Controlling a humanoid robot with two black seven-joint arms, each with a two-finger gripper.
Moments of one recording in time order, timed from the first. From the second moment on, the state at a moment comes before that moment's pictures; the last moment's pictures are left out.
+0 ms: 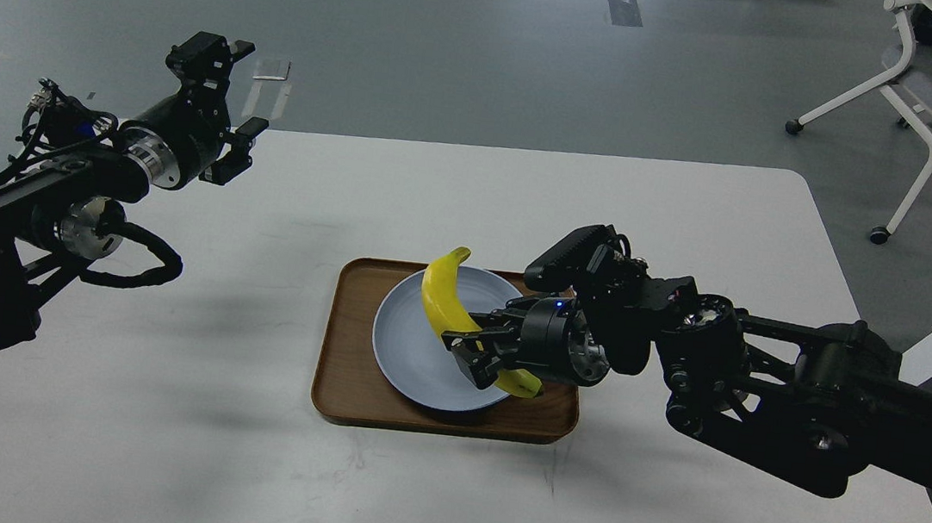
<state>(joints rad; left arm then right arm) -0.88 0.45 -0.43 -0.80 0.16 -0.12 -0.25 0.90 -0.37 0.21 1.47 -1.77 0.43 -0.09</state>
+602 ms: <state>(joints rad) -0.87 0.47 -0.43 -0.80 0.16 -0.12 -0.25 0.90 -0.33 0.19 1.34 -1.77 0.36 -0.09</state>
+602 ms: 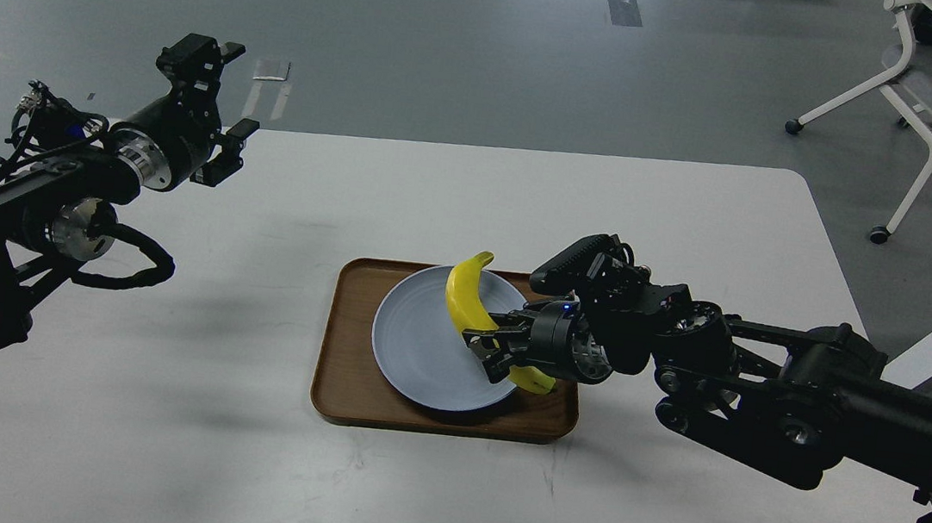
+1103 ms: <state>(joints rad) -0.86 0.47 -0.44 -0.80 0.16 -0.12 -0.25 0.87 -0.25 0.19 1.25 -1.71 0.18 -0.10</state>
